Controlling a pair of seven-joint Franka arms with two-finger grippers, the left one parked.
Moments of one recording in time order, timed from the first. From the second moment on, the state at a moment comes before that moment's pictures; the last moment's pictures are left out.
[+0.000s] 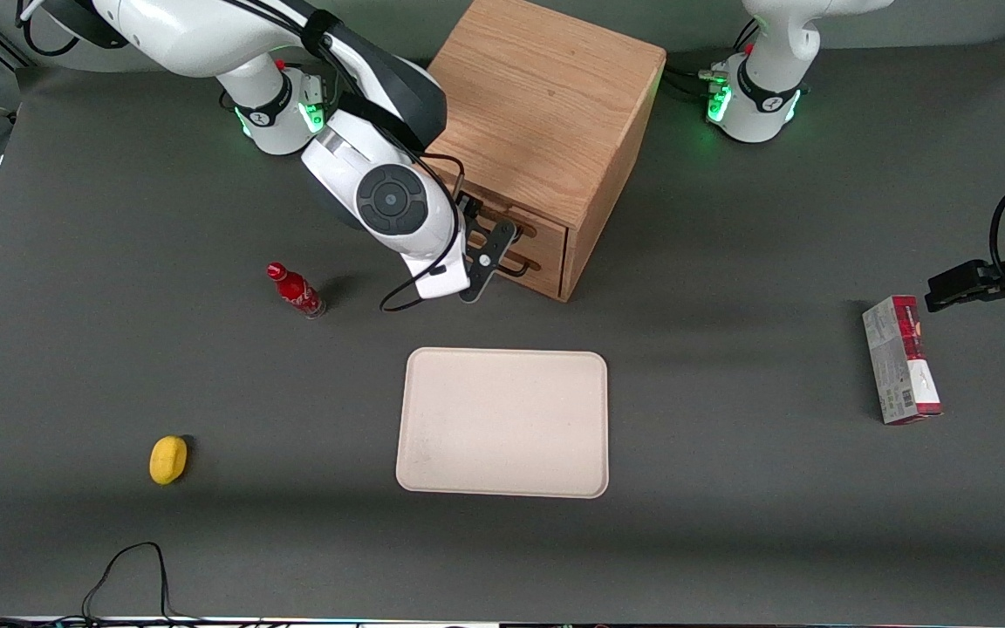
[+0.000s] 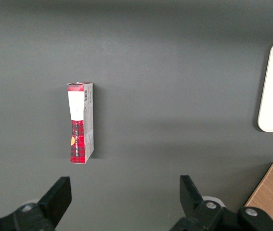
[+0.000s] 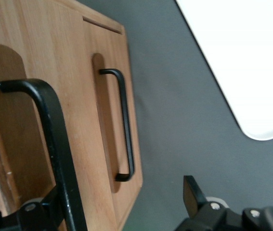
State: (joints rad) arm 0.10 0.54 0.73 -1.54 -0.11 1.75 -0.18
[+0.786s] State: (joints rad) arm 0.08 0.61 0.54 -1.36 -0.14 1.76 -0.46
